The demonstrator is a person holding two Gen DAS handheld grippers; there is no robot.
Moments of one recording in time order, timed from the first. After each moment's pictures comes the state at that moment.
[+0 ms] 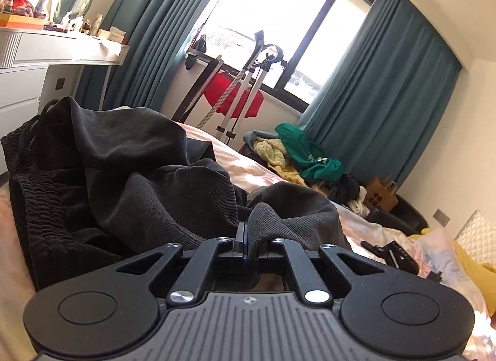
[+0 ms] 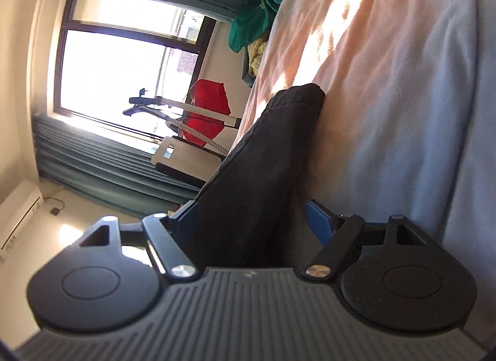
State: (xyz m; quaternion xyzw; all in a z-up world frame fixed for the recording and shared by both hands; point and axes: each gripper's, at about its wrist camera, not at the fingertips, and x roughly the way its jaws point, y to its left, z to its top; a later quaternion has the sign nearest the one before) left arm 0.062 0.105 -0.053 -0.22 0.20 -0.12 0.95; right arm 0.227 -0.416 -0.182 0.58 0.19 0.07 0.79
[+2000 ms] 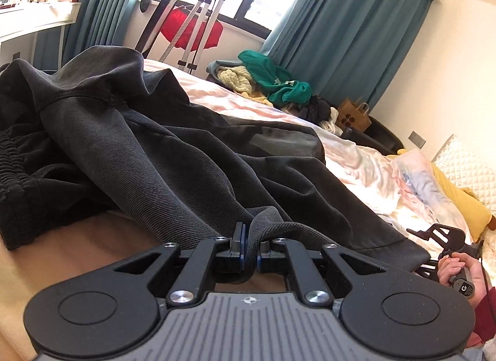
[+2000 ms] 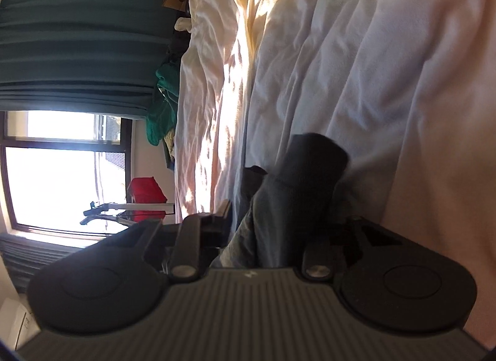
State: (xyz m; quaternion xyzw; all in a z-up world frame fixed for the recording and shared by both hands) left arm 0.052 0.065 -0.083 -0.14 0.32 -0.22 0.91; right arm 0.042 -0.541 -0.173 0.68 0.16 -0.13 0.71
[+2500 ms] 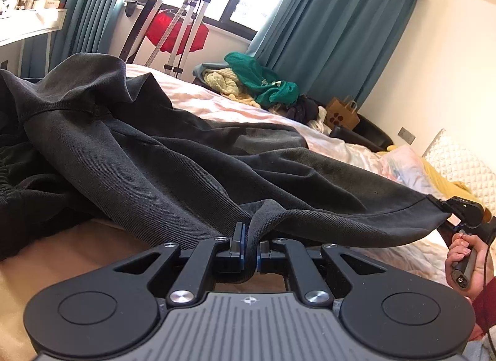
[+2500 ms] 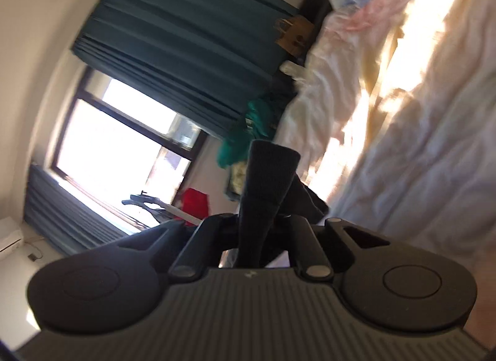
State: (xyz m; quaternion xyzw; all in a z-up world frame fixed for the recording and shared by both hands) left arm 0.050 0.054 -0.083 -0.11 0.32 -0.23 0.91; right arm 0.025 -0.553 -0.125 0.55 0.11 -0.12 0.82
